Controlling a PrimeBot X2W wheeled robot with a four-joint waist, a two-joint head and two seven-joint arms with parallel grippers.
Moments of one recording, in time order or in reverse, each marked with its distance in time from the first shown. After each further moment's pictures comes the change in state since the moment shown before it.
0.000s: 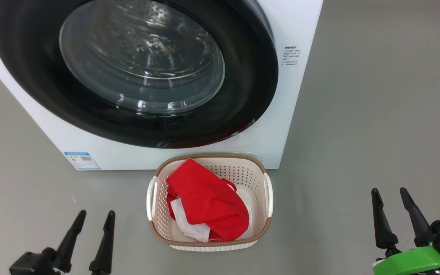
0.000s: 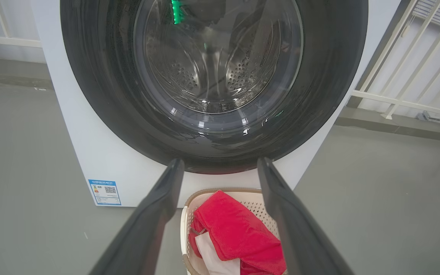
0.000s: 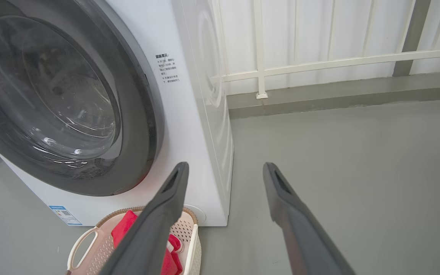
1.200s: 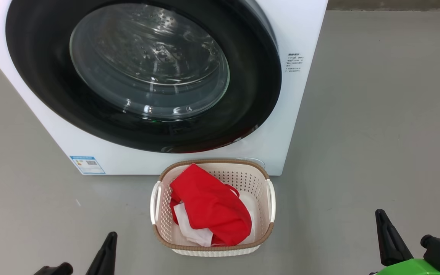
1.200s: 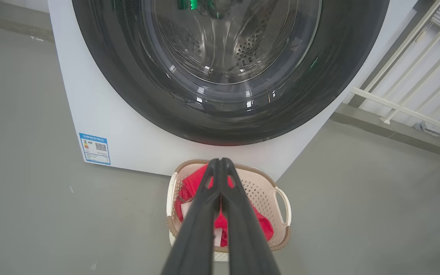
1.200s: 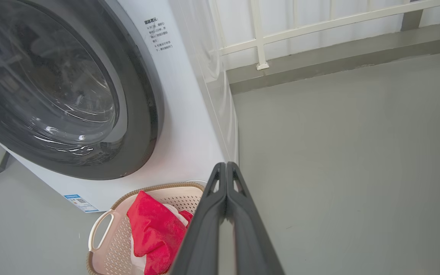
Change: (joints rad) left arm 0.037 -0.063 -0.024 0.074 -0.058 0.002 0.025; right arm 0.025 0.029 0.009 0.090 0.065 0.000 0.022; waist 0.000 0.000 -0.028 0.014
